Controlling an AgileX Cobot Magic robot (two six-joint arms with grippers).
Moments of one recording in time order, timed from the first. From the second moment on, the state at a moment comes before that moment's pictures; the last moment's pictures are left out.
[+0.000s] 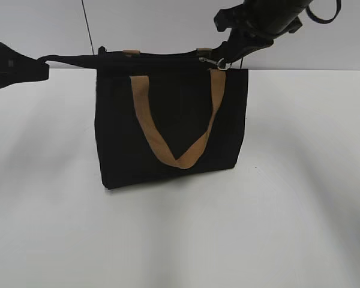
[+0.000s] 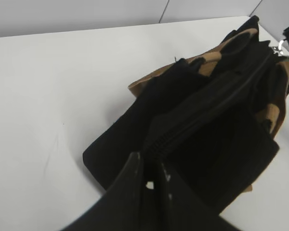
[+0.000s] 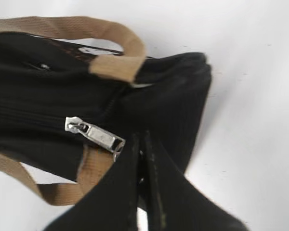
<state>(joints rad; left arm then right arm) 0.04 1.44 -0.84 1.75 -0.75 -1.69 0.29 1.94 -1.72 0.33 0.95 -0.26</state>
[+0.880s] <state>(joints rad) 0.03 1.45 -0.84 1.75 -0.62 -1.70 0.29 1.85 -1.73 0.28 1.07 -0.31</state>
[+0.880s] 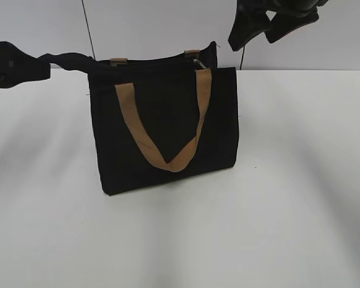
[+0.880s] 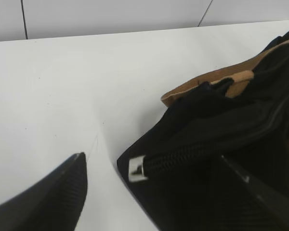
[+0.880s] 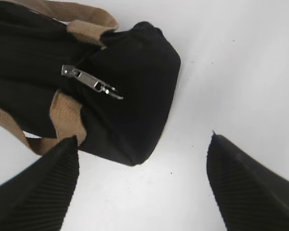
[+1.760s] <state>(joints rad) -0.29 1.34 -0.67 1.74 0.05 -1.77 0.29 1.24 -1.10 0.19 1.04 -0.27</state>
